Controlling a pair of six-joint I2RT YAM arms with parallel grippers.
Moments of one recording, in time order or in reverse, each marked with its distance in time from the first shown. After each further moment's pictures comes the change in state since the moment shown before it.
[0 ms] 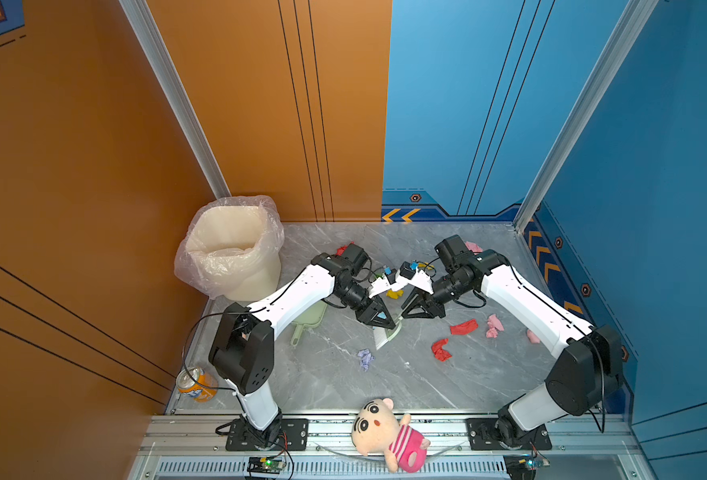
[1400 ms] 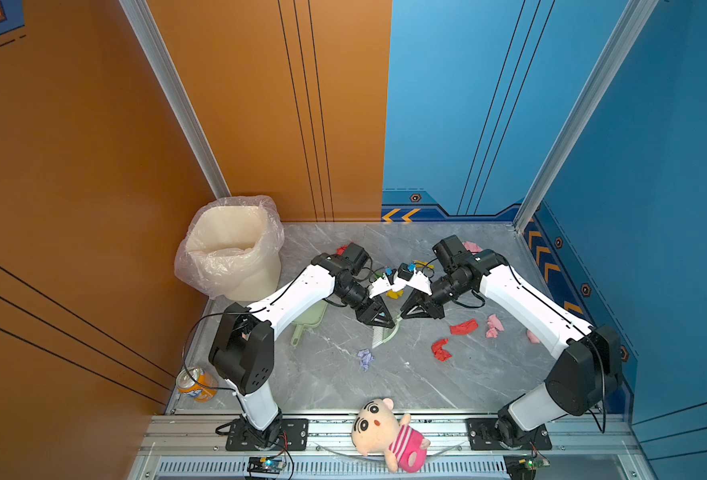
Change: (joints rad) left arm 0.002 0.000 0.000 0.024 -0.059 0.029; right arm 0.016 0.002 0.012 -0.016 0.019 0.000
